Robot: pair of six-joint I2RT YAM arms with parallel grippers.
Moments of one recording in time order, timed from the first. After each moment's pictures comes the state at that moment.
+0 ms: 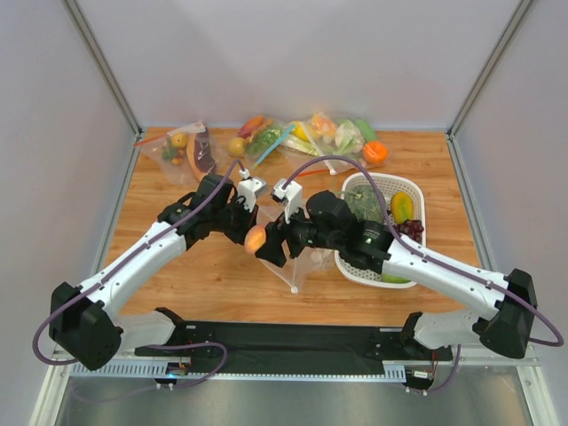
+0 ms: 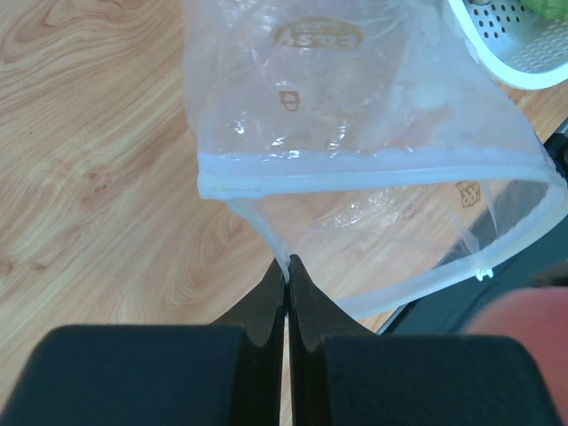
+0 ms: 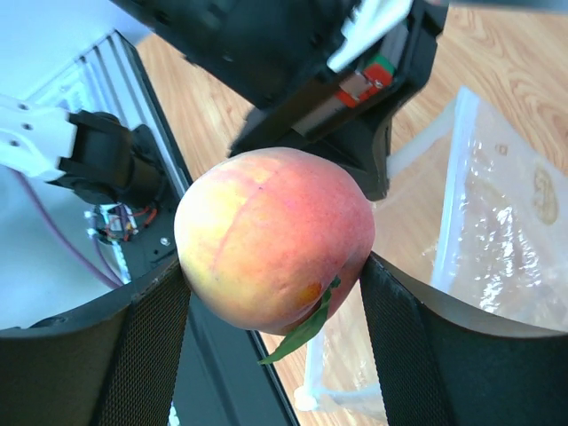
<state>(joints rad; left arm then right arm) -0.55 1.21 1.00 -0.60 0.36 -0.03 1.02 1.30 1.12 -0.27 -0.19 0.26</state>
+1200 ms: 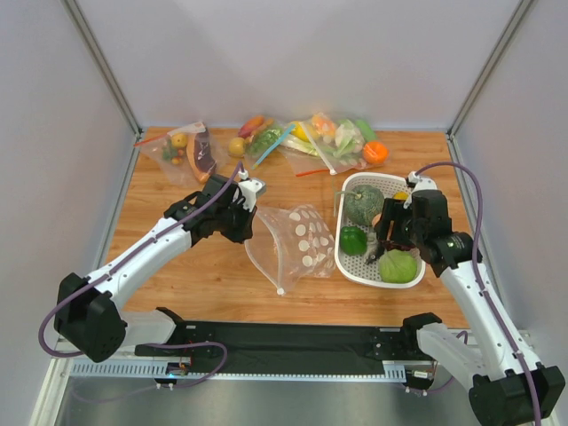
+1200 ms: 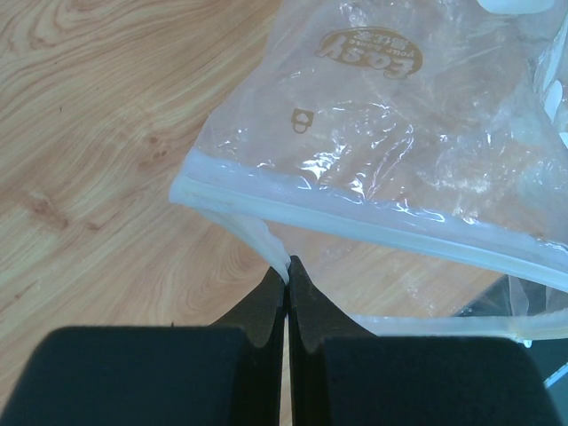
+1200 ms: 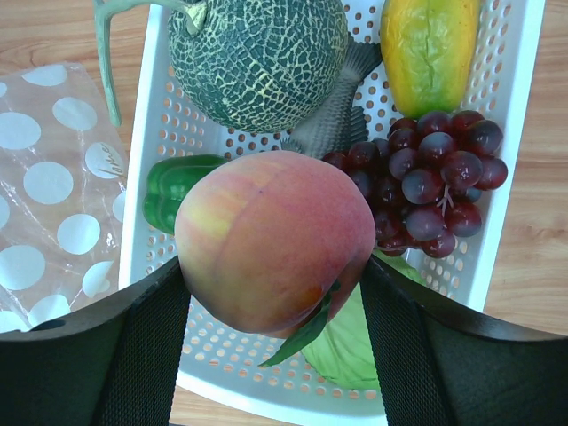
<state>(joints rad) -0.56 1.26 1.00 -0.63 0.20 -0.02 0.23 0.89 0.86 -0.70 0.06 0.29</state>
